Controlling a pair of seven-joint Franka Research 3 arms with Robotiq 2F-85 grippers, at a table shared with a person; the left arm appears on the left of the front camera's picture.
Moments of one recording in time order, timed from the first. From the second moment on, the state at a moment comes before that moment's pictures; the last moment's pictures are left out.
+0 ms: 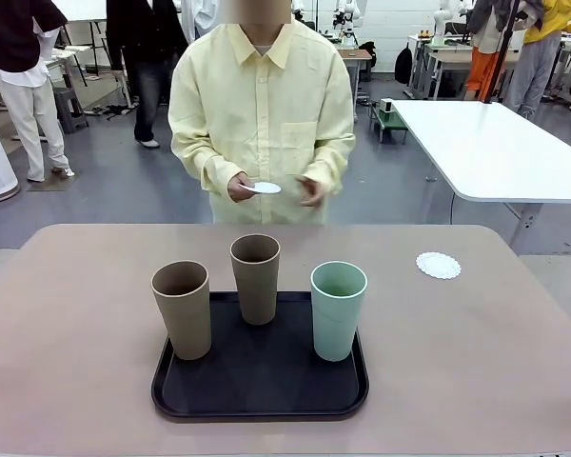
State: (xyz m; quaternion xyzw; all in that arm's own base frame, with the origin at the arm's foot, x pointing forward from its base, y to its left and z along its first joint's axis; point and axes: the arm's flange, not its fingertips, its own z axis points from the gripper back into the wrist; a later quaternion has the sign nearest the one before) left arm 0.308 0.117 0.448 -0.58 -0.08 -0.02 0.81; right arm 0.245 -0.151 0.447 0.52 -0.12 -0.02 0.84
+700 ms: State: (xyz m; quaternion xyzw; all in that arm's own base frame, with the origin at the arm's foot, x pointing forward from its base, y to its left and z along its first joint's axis) left arm 0.308 0.117 0.447 -0.58 -0.08 -0.02 0.81; right arm 0.338 -0.009 0.528 0.24 -0.20 0.34 0.89
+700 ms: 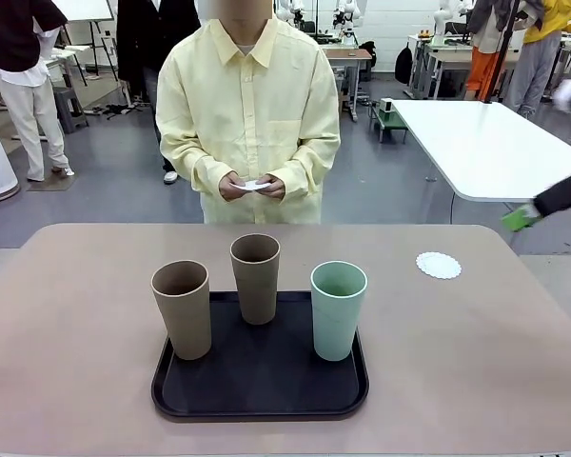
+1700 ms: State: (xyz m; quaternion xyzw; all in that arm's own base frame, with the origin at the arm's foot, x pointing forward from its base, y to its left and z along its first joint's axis) left arm 0.308 0.117 0.447 -0.58 -0.08 -0.02 0.81; right arm 0.355 0.097 0.481 0.19 -0.15 0.54 0.81
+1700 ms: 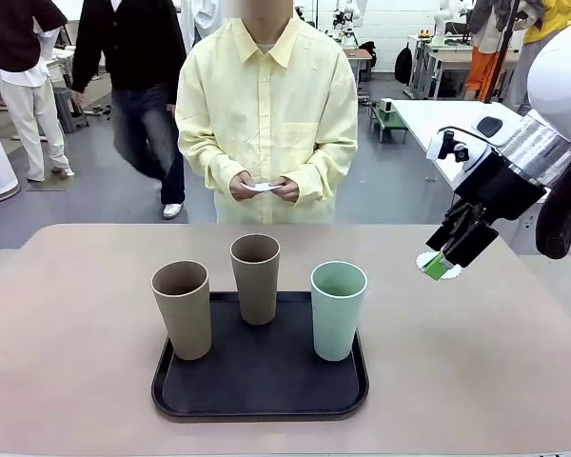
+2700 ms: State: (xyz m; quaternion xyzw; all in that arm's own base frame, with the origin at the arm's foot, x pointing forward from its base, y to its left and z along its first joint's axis) left arm 0.308 0.117 0.447 -0.58 -0.08 -0.02 0.81; right arm 0.386 0.048 0.319 0.46 -0.31 0.59 0.59
